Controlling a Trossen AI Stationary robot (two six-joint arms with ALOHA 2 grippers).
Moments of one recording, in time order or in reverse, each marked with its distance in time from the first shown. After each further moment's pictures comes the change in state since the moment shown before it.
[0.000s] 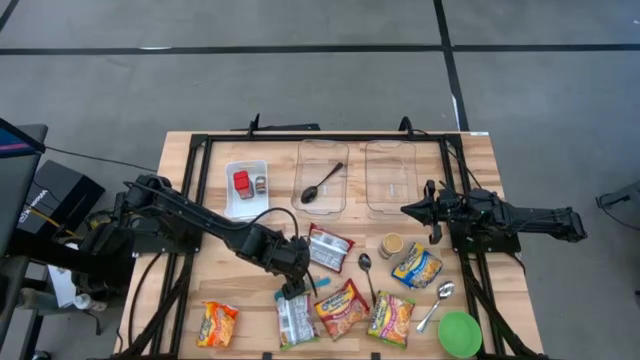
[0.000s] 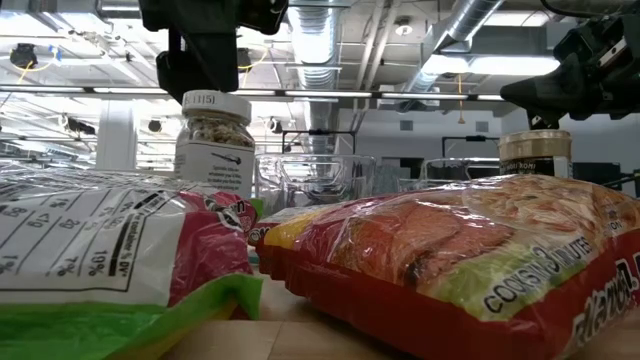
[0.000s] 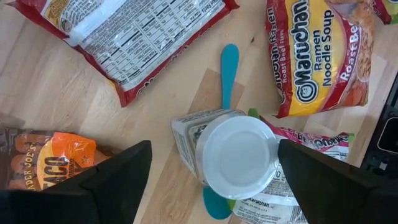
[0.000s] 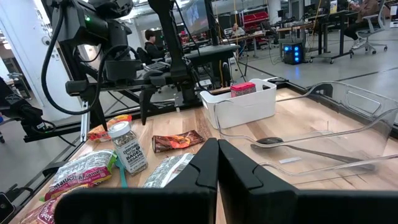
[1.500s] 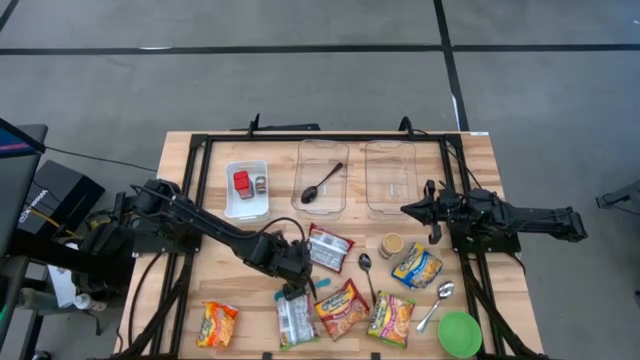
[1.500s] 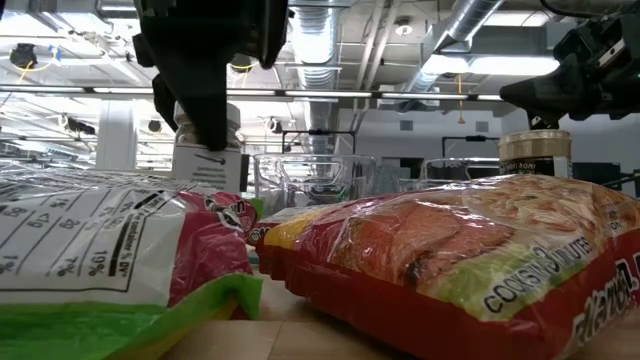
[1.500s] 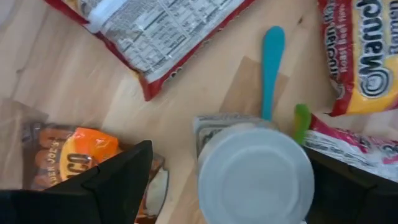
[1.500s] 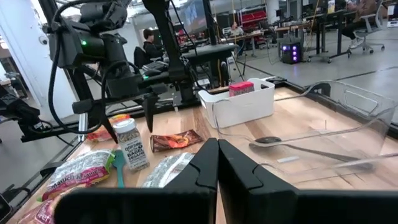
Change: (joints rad) left arm -0.017 0.079 0.000 -0.040 -0.088 0.000; right arm 0.000 0.004 0.000 0.011 0.005 0.000
